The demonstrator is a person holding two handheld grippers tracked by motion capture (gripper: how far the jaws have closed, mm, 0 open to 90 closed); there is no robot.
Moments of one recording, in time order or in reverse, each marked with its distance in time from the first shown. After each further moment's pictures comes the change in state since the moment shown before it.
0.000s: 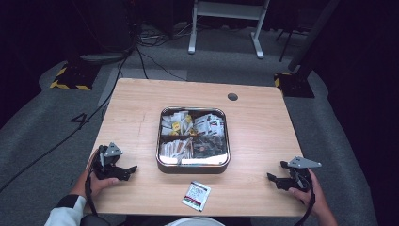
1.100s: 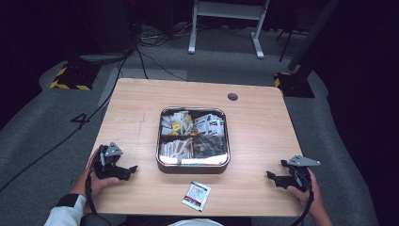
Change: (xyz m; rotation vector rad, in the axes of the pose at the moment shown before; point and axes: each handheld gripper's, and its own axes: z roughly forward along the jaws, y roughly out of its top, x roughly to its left) left arm 0.000 0.001 0.001 0.003 -0.007 0.004; right arm -0.001 0.003 0.004 0.004 -0.031 0.028
